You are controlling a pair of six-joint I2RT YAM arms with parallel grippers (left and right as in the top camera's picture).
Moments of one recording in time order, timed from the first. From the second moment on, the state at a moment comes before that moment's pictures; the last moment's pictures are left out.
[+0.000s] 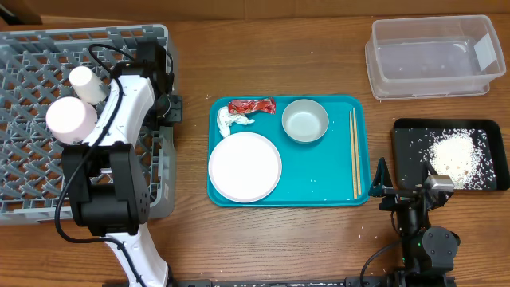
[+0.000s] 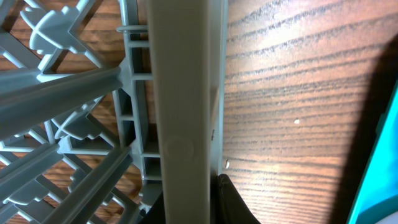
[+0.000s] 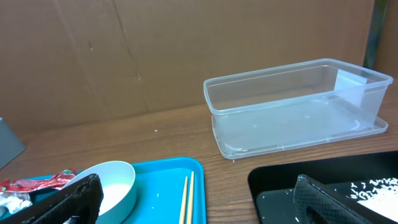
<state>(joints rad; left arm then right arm) 0.01 2.03 1.58 -0.99 -0.09 -0.01 -0.03 0.01 0.02 -0.04 -0.02 0.17</state>
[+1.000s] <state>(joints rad) 0.02 2.03 1.61 -1.12 0.01 0.15 -0.03 0.01 0.02 -0.04 -0.02 0.17</state>
